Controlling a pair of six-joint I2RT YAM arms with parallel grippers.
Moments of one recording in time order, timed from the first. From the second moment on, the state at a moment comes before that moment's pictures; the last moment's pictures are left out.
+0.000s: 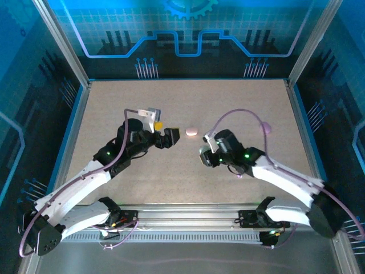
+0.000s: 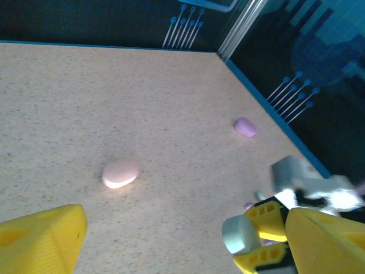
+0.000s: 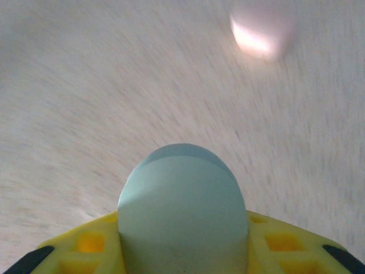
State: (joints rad) left arm -0.60 1.00 0.84 -0.17 0.09 -0.45; right arm 0.72 1.11 0.73 -0.36 -0.07 0.13
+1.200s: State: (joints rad) left arm -0.70 1.30 1.09 -0.22 0.54 -0.57; right arm 0.73 0.92 0.73 -0.10 -0.18 -0.31
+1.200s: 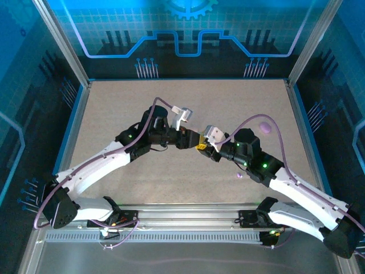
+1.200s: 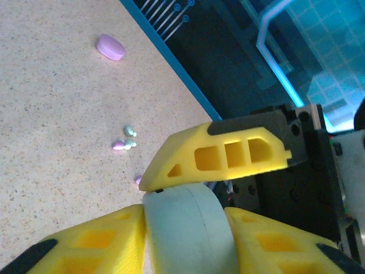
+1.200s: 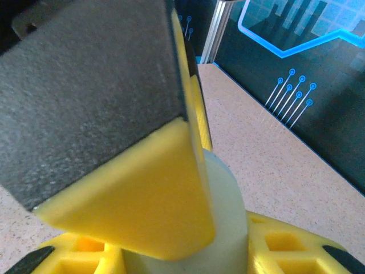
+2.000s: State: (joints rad) left arm -0.70 1.23 1.08 -0.15 0.53 -0.88; right arm 0.63 0.81 0.59 0.14 -0.31 -0.36
